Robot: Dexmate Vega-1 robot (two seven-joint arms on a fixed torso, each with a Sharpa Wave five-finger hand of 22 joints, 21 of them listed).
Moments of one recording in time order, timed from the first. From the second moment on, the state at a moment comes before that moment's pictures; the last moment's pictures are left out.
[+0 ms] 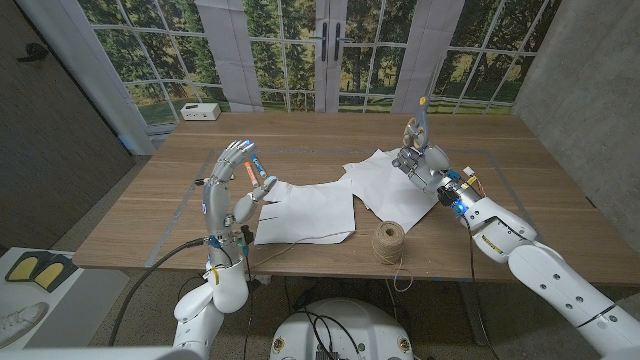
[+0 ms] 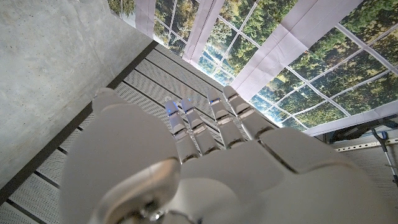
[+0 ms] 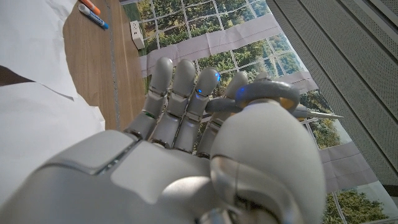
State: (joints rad) left arm 1.23 -0.06 -0.29 -1.43 1.26 -1.17 1.12; left_hand 0.90 0.00 -0.31 0.14 0.52 0.56 -0.22 0.20 0.20 0.54 -0.21 0.19 0.19 0.49 -0.05 0.18 0.18 0.42 -0.04 0.19 0.17; right arm -1.32 -0.69 -0.14 -2.05 1.23 0.03 0.13; right_hand 0.93 0.14 -0.04 -0.08 0.32 0.90 -0.15 0.94 0.53 1.00 -0.09 1.15 0.83 0.84 -0.10 1.49 0.38 0.45 -0.05 1.54 0.38
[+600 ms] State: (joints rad) left arm 1.24 -0.07 -0.31 -1.43 1.27 -1.18 1.12; left_hand 0.90 0.00 -0.32 0.14 0.51 0.56 -0.22 0.20 0.20 0.54 -0.21 0.19 0.19 0.49 -0.05 0.18 0.18 0.42 -0.04 0.19 0.17; right arm -1.33 -0.67 -0.15 -2.04 1.24 0.05 0.15; right_hand 0.93 0.14 -0.05 -0.09 0.32 0.84 -0.09 0.77 0.41 0.97 -0.09 1.17 0.85 0.80 -0.09 1.52 0.37 0.44 -0.05 1.54 0.35
